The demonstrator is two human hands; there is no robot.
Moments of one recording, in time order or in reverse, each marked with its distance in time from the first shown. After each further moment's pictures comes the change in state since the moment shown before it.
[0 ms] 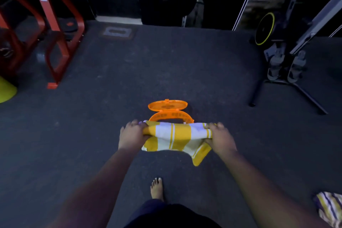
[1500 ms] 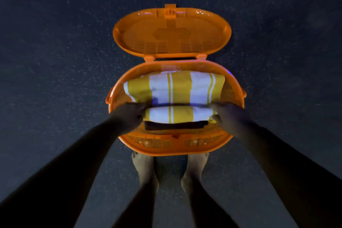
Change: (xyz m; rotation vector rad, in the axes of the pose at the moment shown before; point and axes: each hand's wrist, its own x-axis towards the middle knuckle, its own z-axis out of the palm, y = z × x) left_hand 0.436 -0.115 0.552 -0.077 -0.727 0.178; right_hand 0.493 0.150 0.504 -0.190 -0.609 -0.242
